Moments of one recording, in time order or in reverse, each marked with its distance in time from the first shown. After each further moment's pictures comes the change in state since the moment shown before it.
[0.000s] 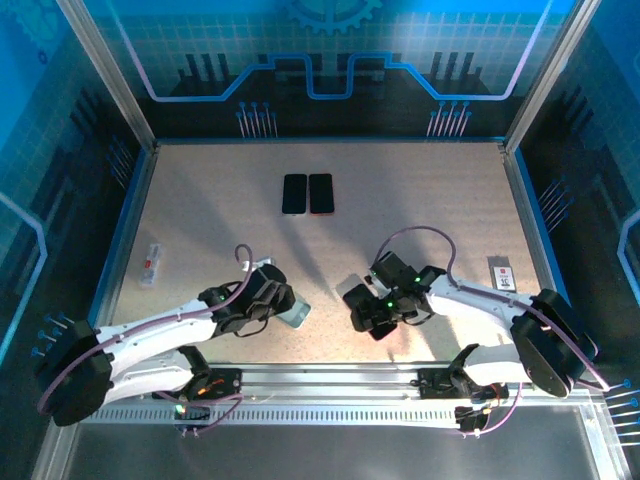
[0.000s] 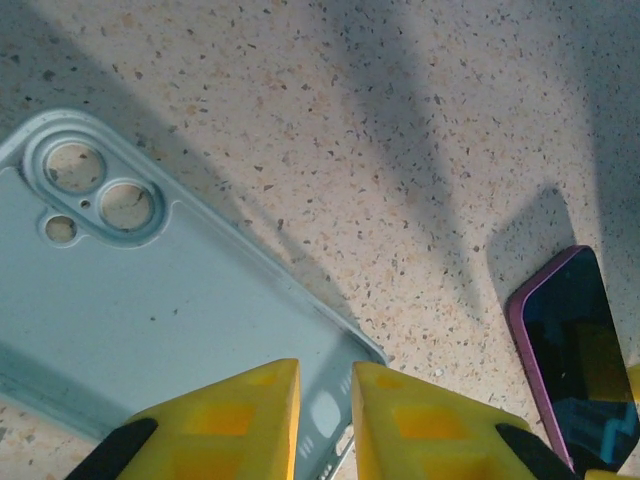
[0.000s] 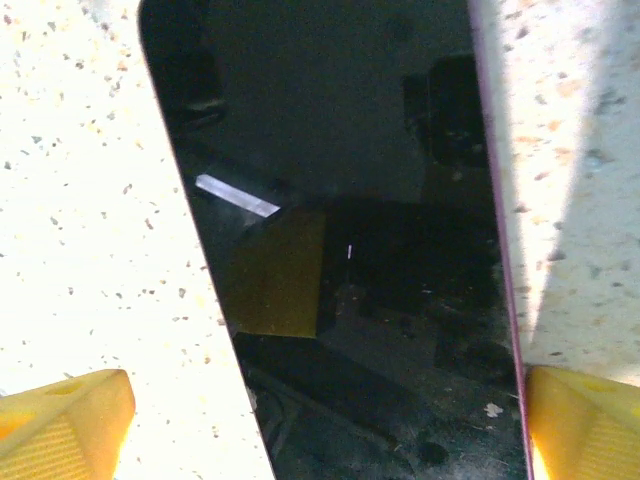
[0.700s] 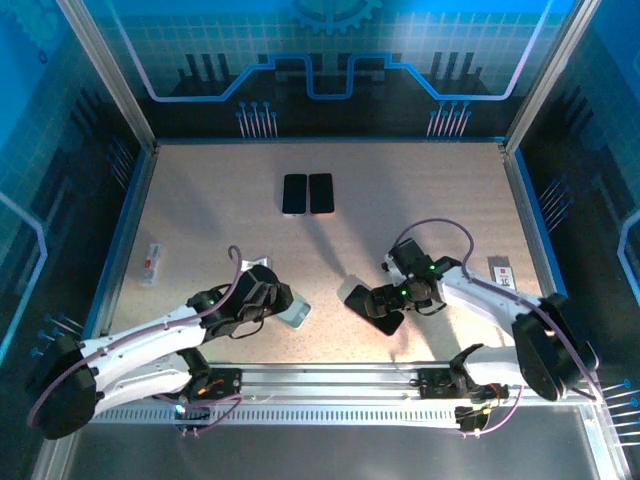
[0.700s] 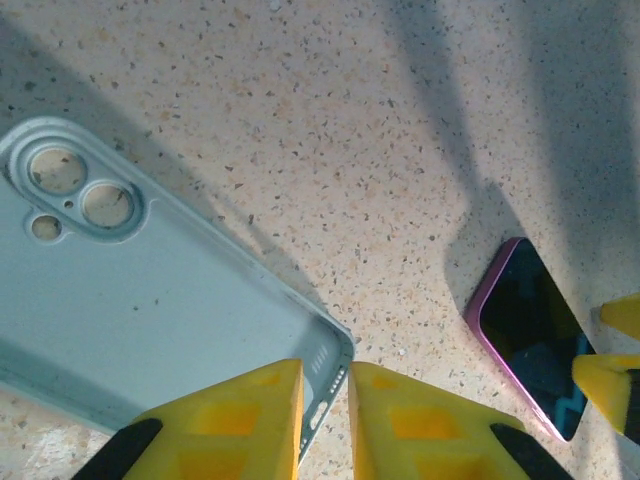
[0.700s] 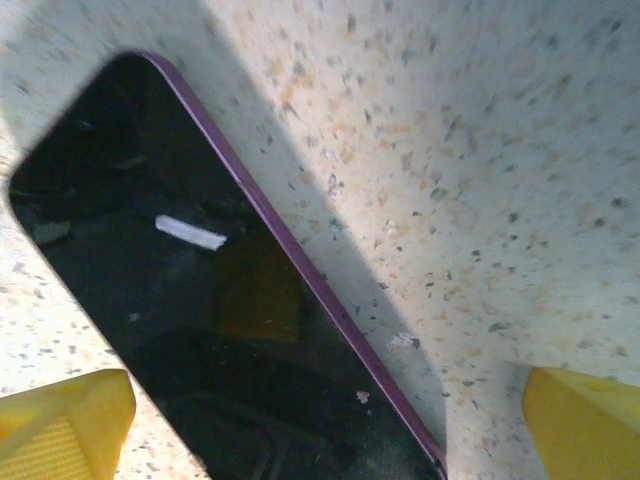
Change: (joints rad) left arm 0.009 -0.114 -0.039 0.001 0.034 0.016; right arm -0.198 -0.006 0.000 -0.027 0.030 -0.118
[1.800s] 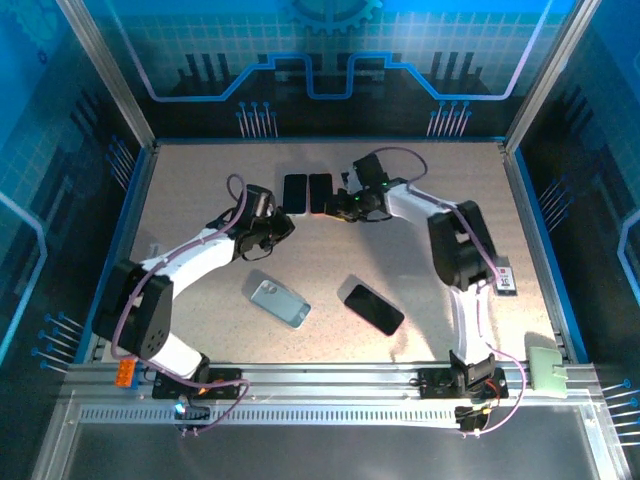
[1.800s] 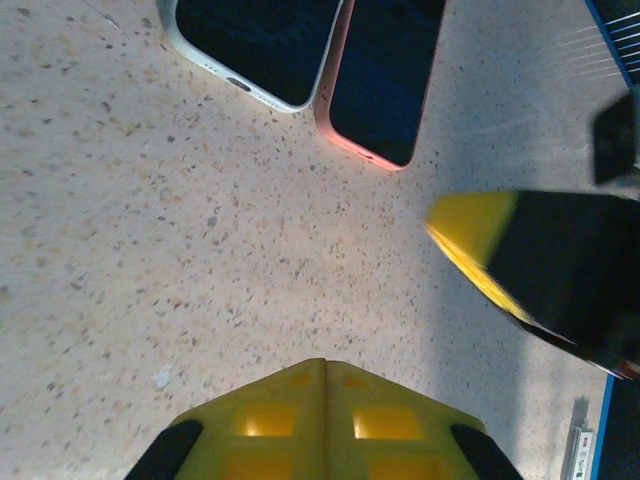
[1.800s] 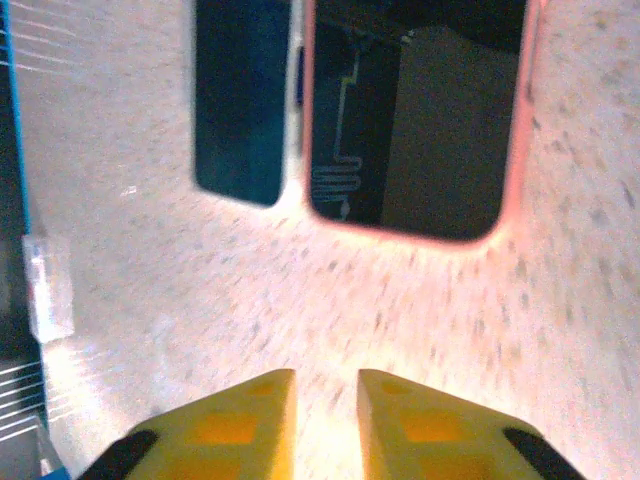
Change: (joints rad) left arm 0.437 0.533 0.461 0.118 0.275 0.092; right arm -0.122 0.752 0.878 0.252 -0.322 0.254
